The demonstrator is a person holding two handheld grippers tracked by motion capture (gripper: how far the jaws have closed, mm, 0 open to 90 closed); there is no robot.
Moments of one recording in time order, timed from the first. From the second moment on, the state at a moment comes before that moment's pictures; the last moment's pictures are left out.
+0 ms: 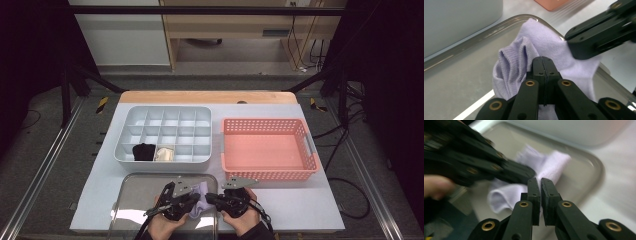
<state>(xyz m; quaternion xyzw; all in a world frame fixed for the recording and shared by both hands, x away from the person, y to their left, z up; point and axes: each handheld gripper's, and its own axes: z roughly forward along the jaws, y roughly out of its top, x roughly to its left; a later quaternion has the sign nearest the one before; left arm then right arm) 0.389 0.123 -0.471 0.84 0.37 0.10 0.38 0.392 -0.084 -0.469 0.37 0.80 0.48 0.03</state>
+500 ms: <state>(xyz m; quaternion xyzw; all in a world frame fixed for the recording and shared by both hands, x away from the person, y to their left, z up) 0.380 0.161 -0.449 0.81 0.39 0.11 0.42 0.384 -0.079 -0.463 0.33 0.81 0.49 0.03</state>
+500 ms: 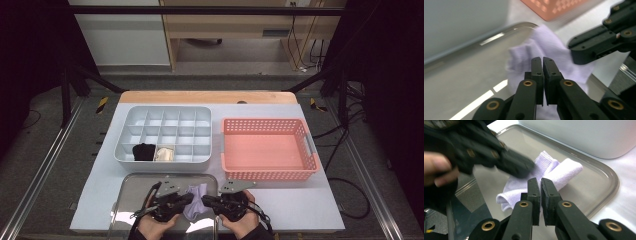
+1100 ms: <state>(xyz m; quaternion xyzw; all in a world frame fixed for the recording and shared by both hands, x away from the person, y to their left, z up) 0.377 0.169 -0.470 0.82 0.40 0.08 0.40 0.383 -0.058 -0.456 0.29 0.82 0.48 0.04</state>
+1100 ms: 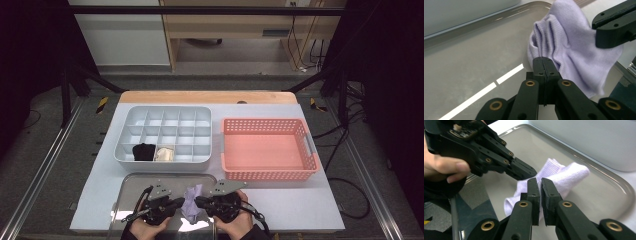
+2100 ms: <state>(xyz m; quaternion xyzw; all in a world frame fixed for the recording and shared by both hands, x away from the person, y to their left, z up) 0.394 0.151 -0.444 0.83 0.34 0.13 0.41 0.380 -0.036 -0.476 0.25 0.84 0.47 0.02</state>
